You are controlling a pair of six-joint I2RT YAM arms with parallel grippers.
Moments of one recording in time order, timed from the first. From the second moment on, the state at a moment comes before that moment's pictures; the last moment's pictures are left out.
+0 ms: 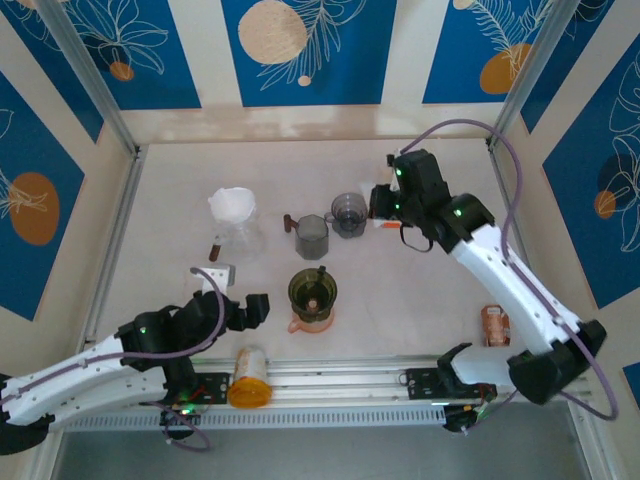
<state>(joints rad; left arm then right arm) -1.11 0.56 0.58 -0.76 -0.49 -0.81 0.57 1.22 1.38 -0.84 0.05 0.49</state>
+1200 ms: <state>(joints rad) -1.11 0.52 0.58 -0.77 -0.49 -0.81 1.07 1.60 1.83 -1.48 -0.09 0.43</state>
